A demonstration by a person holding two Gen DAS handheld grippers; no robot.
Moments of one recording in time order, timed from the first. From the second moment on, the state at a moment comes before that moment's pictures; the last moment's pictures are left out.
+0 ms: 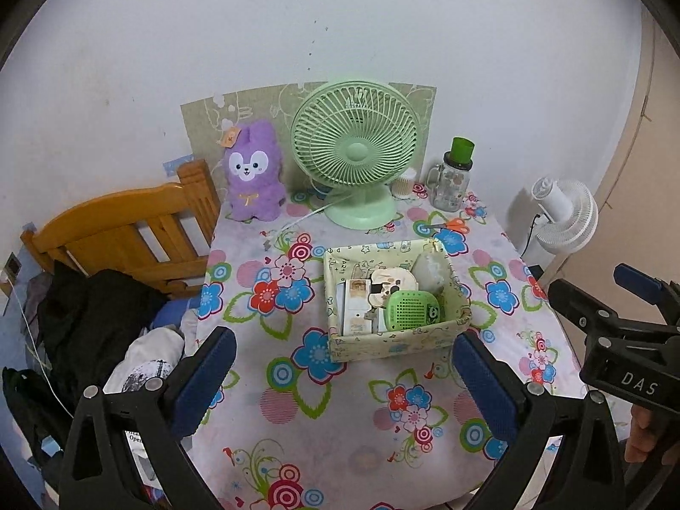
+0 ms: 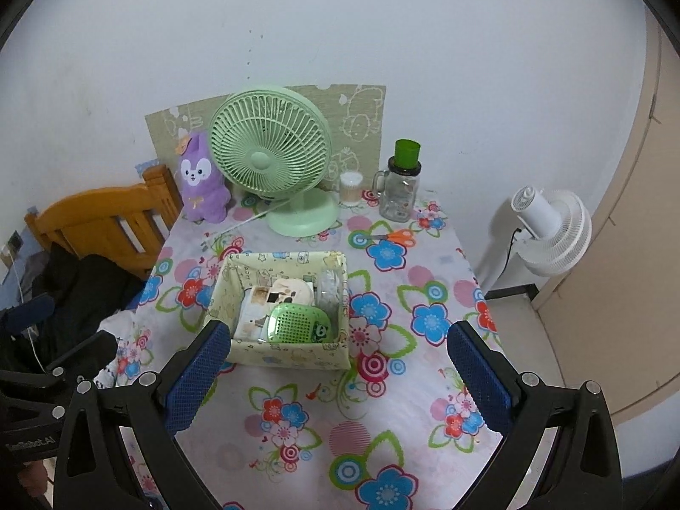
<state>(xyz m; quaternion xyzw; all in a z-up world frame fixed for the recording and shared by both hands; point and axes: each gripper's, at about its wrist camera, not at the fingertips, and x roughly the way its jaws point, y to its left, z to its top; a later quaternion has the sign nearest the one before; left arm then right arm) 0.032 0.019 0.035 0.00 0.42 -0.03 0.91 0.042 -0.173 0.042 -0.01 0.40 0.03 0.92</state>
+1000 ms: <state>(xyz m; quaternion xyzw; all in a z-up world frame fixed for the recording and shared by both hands) 0.035 0.011 0.046 -0.01 0.40 -0.03 0.91 0.052 -0.176 0.049 0.01 0.38 0.03 0.92</state>
